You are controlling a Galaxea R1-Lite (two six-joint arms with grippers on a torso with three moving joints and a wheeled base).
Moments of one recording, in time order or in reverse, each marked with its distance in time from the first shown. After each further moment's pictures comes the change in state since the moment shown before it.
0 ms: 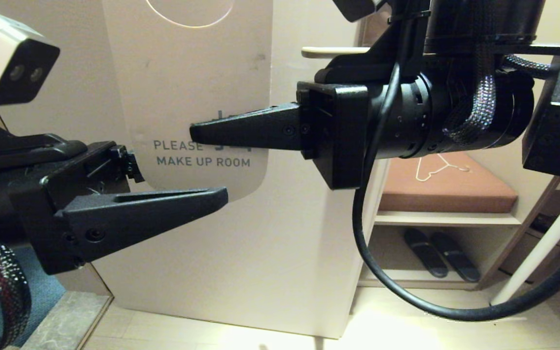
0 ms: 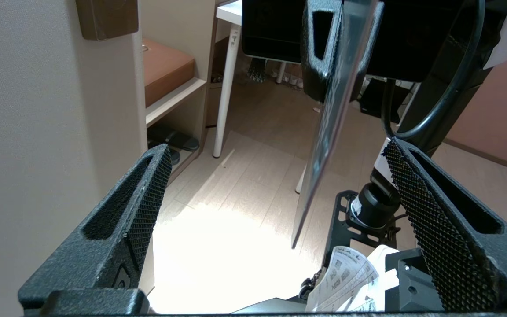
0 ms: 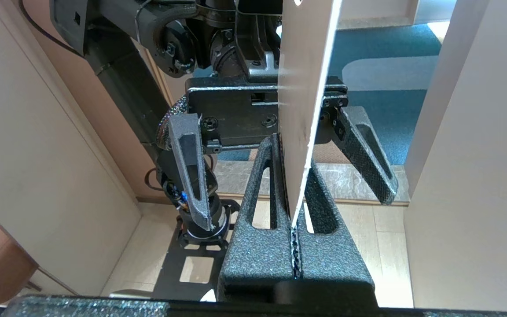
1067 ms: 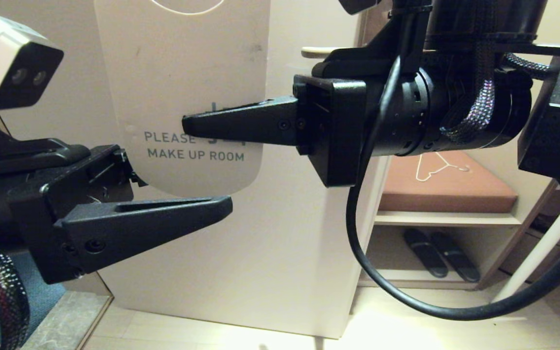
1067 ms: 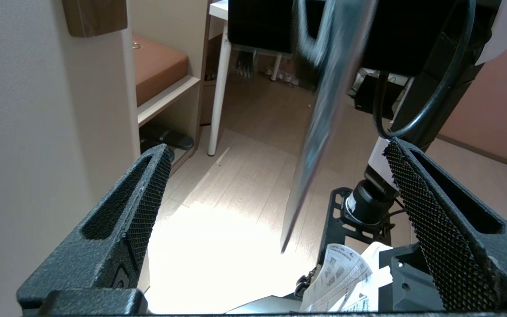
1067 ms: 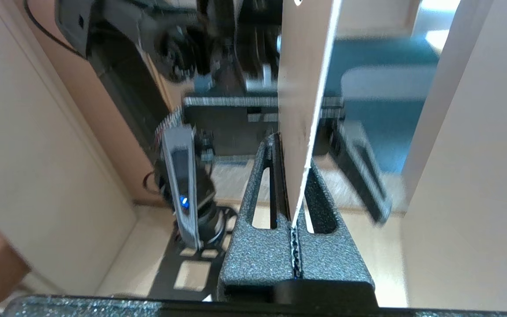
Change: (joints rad) left arm -0.022 -0.002 0.005 0.004 0.003 0.002; right arm 0.008 0.004 0.006 -0.052 -0.001 0.000
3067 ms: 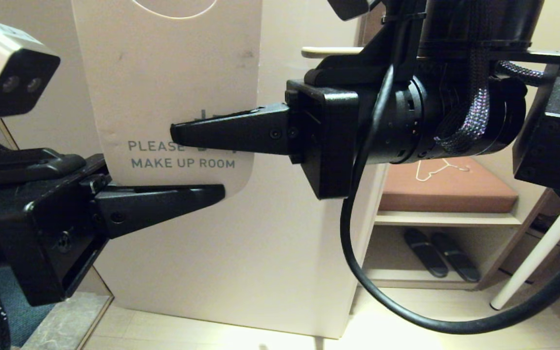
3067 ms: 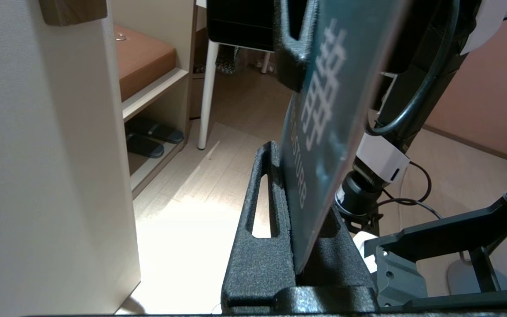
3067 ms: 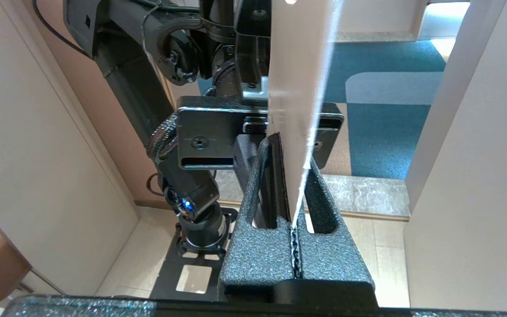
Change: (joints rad) left arm -0.013 -0.016 0.004 0.024 -0.003 -0.003; right arm 0.028 0.003 0.013 -0.006 -0.001 -0.005
